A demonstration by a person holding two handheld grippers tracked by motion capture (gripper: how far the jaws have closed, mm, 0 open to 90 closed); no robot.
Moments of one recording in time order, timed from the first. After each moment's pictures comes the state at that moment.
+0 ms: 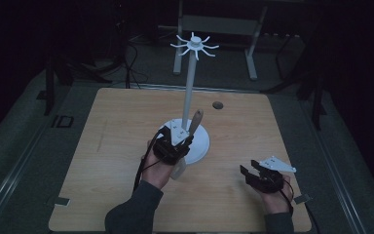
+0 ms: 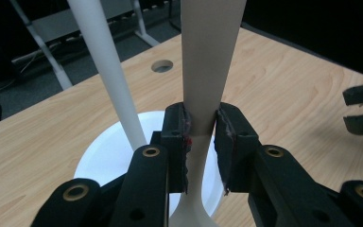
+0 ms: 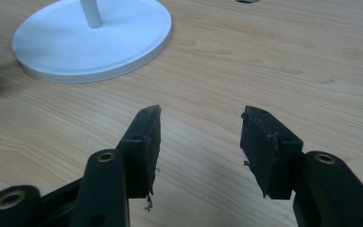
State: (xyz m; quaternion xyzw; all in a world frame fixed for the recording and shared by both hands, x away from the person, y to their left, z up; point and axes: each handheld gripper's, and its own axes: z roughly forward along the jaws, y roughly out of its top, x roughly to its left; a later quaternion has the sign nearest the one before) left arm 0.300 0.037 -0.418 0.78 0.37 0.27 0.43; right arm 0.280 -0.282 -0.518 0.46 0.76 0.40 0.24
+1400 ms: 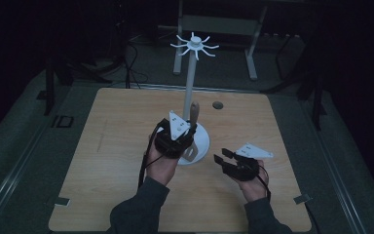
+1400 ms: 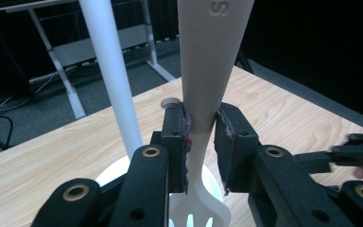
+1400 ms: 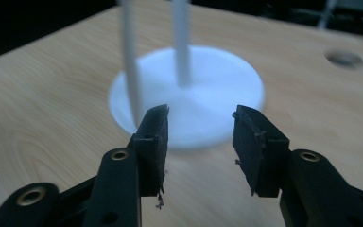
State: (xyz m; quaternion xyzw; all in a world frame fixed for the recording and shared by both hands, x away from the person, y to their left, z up) left arm 0.299 0.031 -0.390 0.74 0.38 0.29 0.47; right arm 0.306 -0.213 -0.495 0.37 0.77 0.49 0.18
